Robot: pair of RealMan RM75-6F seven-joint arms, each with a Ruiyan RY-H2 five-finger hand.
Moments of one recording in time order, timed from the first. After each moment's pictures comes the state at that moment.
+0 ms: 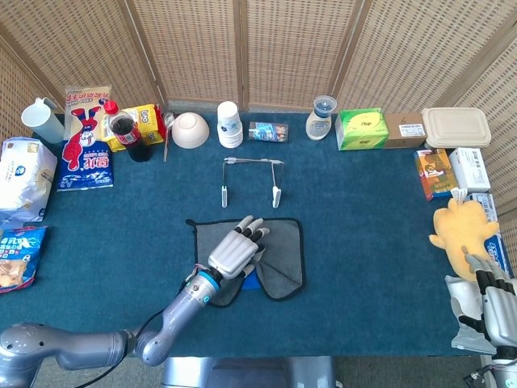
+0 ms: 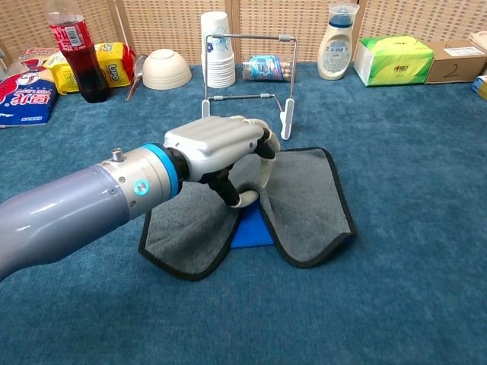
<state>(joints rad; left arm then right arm) -0.81 -1.87 -0.23 -1.43 1.15 0.90 0.62 -0.02 -1.12 0.06 -1.63 -1.37 1.42 0.14</state>
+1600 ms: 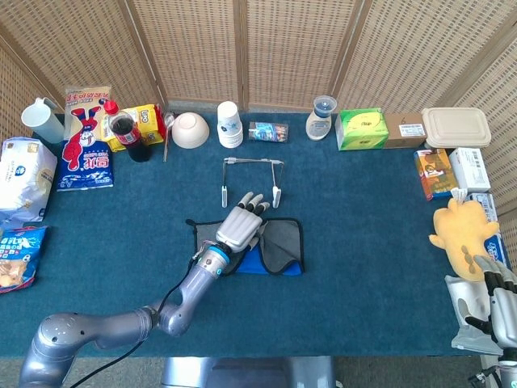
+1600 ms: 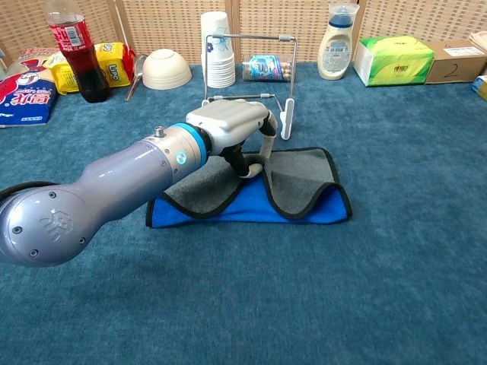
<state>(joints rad) -0.98 -2.00 -0.29 -1.07 1.09 0.86 0.50 -0.03 -1.11 0.07 -1.64 -1.34 1.41 0.13</state>
